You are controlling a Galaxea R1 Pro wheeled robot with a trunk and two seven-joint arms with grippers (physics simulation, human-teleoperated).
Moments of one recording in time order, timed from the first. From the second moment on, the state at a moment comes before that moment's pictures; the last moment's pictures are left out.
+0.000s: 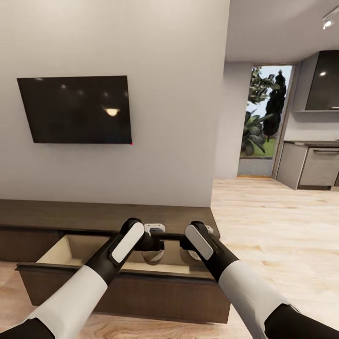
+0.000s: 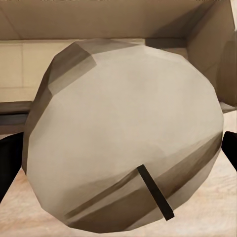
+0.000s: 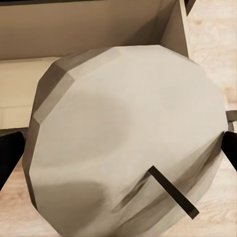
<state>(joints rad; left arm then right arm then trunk) -0.78 -0.06 -0.51 -0.99 1.01 1.05 0.67 -0.83 0.15 0.50 -0.76 -0.99 0.78 -0.93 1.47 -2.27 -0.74</state>
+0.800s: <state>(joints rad) -0.78 -0.06 -0.52 -0.99 1.01 1.05 0.67 -0.83 0.15 0.50 -0.76 -0.99 0.78 -0.93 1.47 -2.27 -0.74</state>
